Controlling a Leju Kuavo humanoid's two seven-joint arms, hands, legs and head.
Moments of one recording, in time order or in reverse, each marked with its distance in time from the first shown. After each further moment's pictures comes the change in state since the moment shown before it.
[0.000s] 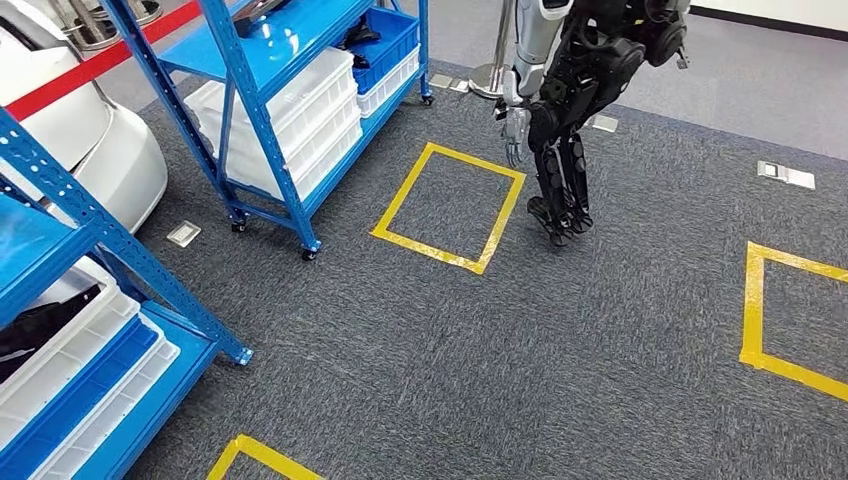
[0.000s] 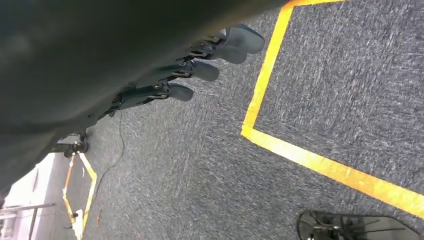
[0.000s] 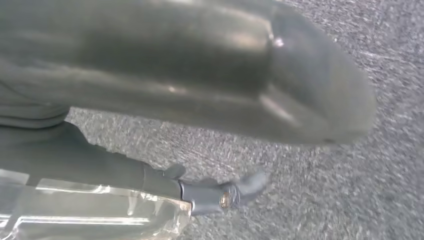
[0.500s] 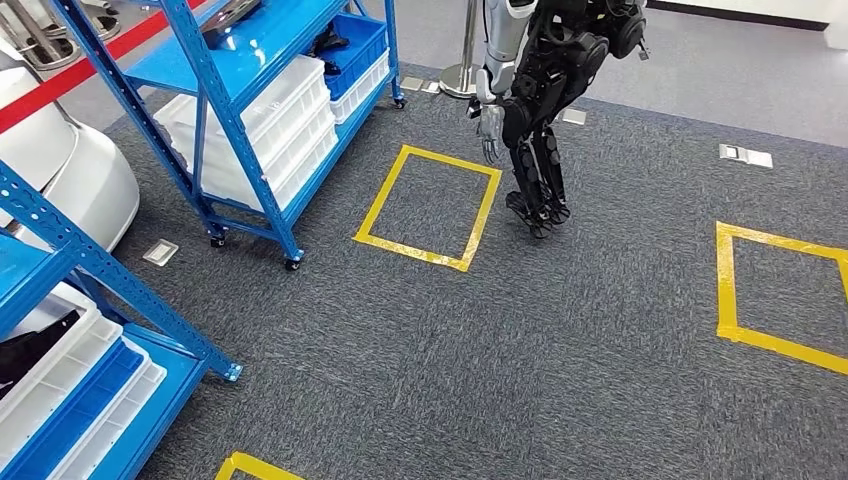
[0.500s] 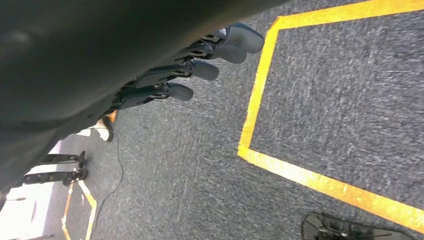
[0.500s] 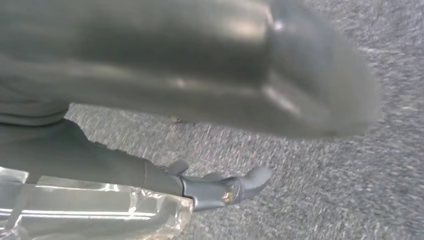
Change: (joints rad) left arm 0.003 -0.002 -0.001 0.000 0.000 -0.003 0.008; right arm -0.001 -0.006 -0.004 0.000 -0.003 -0.006 0.000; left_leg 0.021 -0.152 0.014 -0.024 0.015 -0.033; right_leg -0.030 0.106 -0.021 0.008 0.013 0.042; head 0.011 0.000
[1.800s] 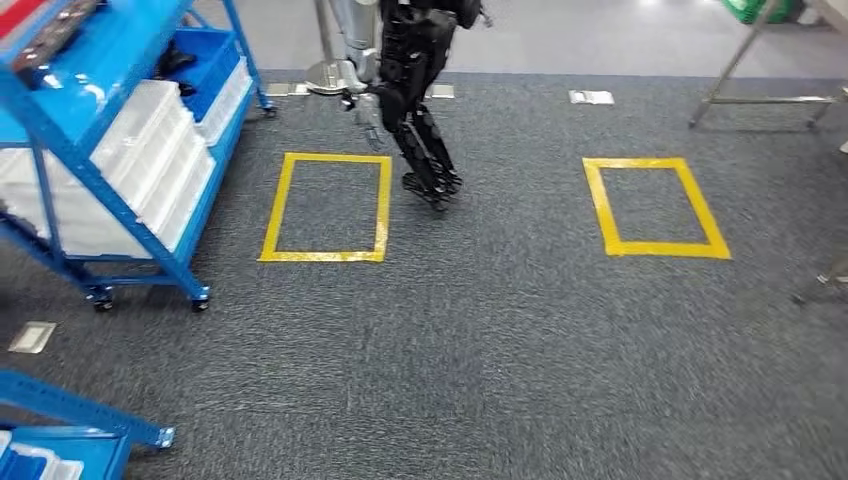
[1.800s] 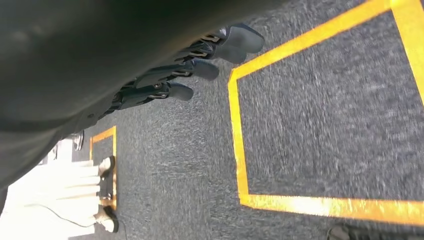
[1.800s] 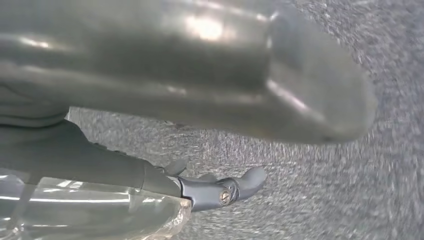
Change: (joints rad) left arm 0.035 0.064 -0.001 -0.003 -0.035 -0.105 -0.025; right arm 0.008 0.001 -0.025 -0.002 -0.023 -0.002 0.023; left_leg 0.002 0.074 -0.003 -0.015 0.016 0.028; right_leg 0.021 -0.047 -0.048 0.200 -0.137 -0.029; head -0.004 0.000
